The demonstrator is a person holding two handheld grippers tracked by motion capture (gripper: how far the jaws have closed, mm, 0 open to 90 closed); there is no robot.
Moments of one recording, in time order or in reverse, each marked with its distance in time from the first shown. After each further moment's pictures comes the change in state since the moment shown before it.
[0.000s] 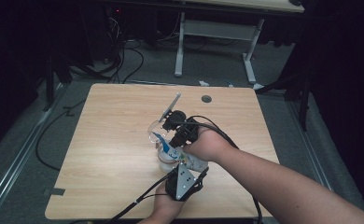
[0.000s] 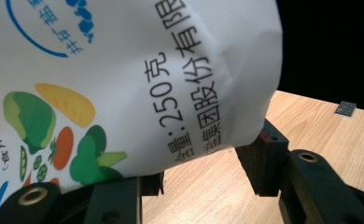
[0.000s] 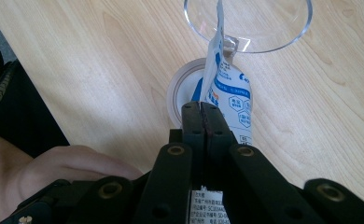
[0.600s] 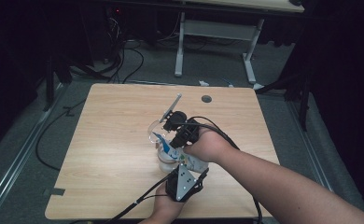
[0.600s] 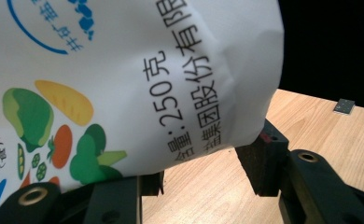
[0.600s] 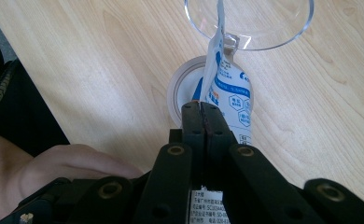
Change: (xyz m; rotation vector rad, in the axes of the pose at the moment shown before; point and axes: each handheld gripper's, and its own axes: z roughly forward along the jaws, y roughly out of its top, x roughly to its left) left arm -0.002 -0.002 0.000 0.003 -0.003 0.004; right arm 0.000 -0.003 0.000 -0.002 0.000 0.002
